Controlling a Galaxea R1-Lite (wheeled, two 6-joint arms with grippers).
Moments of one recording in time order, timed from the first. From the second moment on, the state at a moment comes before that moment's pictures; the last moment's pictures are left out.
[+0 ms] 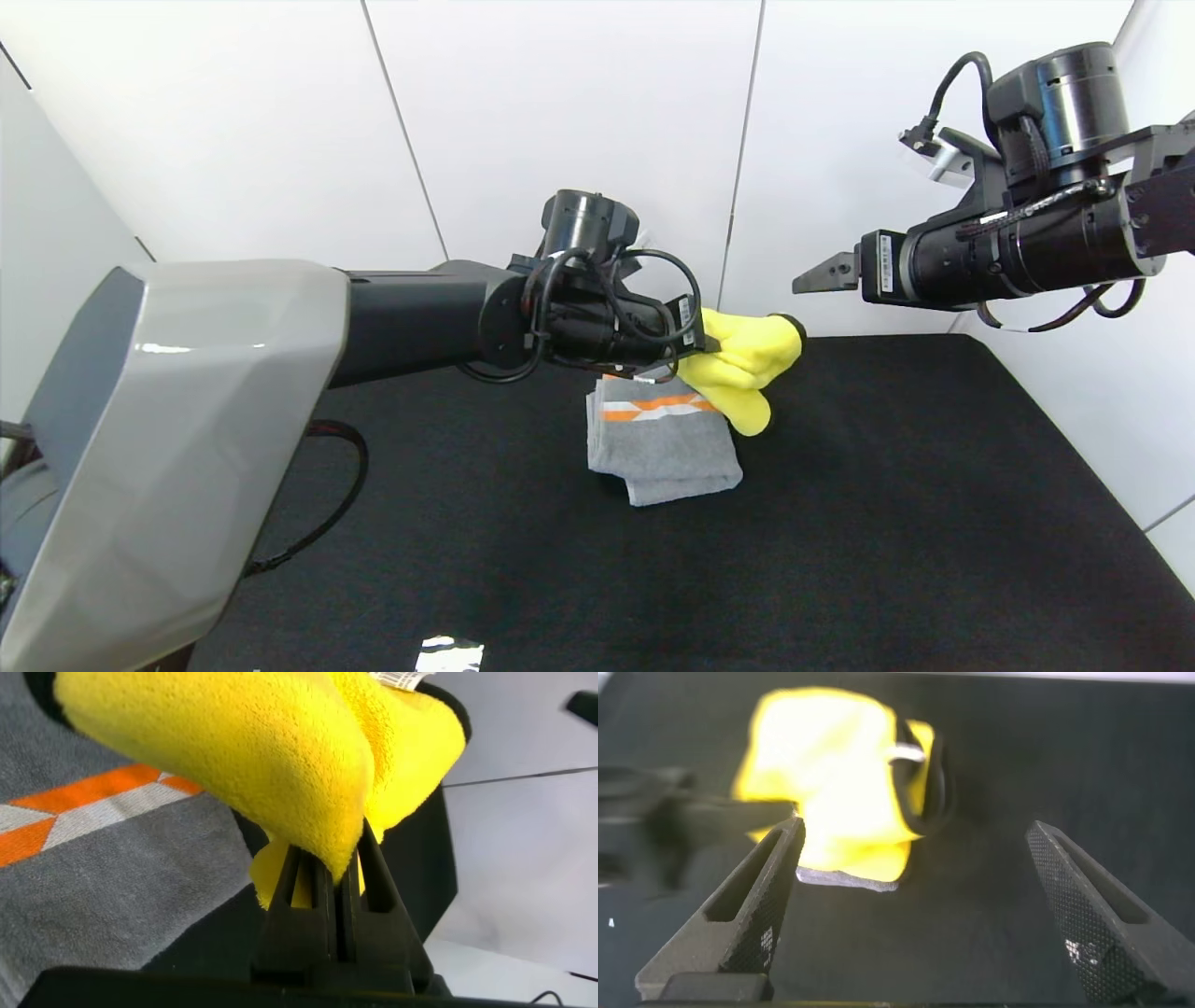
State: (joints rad) left arm -0.57 2.27 -1.98 0.15 -0.39 -0.53; right arm 0.31 1.85 -1.71 0.38 0.12 0.23
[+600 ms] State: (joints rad) left arm -0.55 2.31 -1.94 0.17 -0.38 -0.52; right arm 0.31 1.85 -1.71 0.38 0.12 0.23
